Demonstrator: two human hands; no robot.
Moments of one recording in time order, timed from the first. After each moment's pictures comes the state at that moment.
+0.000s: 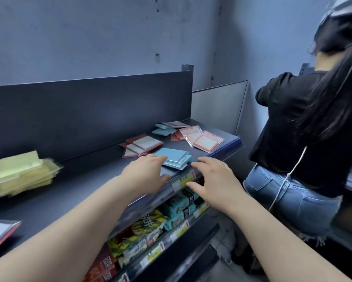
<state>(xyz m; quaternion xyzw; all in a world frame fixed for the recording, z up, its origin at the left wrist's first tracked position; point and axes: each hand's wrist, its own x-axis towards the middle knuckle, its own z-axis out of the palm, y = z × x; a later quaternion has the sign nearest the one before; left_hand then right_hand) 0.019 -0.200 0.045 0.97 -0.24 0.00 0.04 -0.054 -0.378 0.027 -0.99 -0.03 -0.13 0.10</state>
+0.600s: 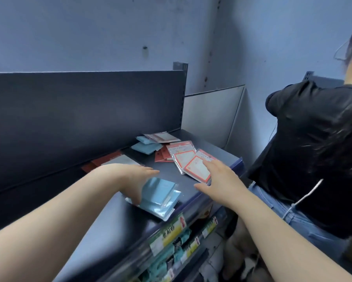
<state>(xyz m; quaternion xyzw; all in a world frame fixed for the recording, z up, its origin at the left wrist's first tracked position) 0.188 -0.252 0.037 0.92 -0.32 -0.21 -0.11 0.110 -0.477 0.007 -0.99 0.07 -0.05 0.11</state>
